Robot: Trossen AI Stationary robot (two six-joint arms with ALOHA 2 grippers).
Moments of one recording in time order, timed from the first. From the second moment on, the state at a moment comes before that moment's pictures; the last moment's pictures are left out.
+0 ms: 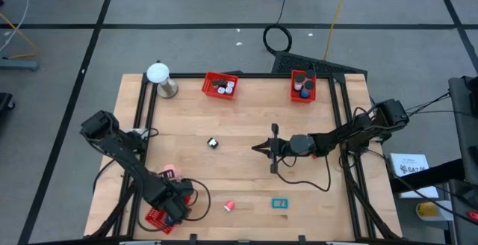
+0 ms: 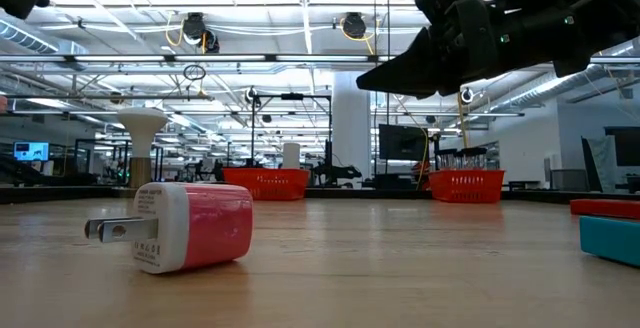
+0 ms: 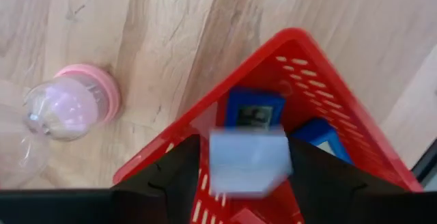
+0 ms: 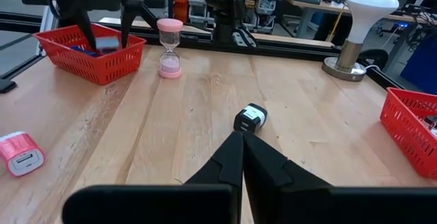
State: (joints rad) left arm -0.79 1.68 1.14 -1.01 0.06 -1.13; right arm 0.20 1.57 0.51 0.87 0.26 -0.04
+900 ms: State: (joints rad) left arm -0.65 1.32 0.77 -0.01 -0.68 -0.38; right arm 0.20 1.48 0.51 0.87 0.26 -0.08
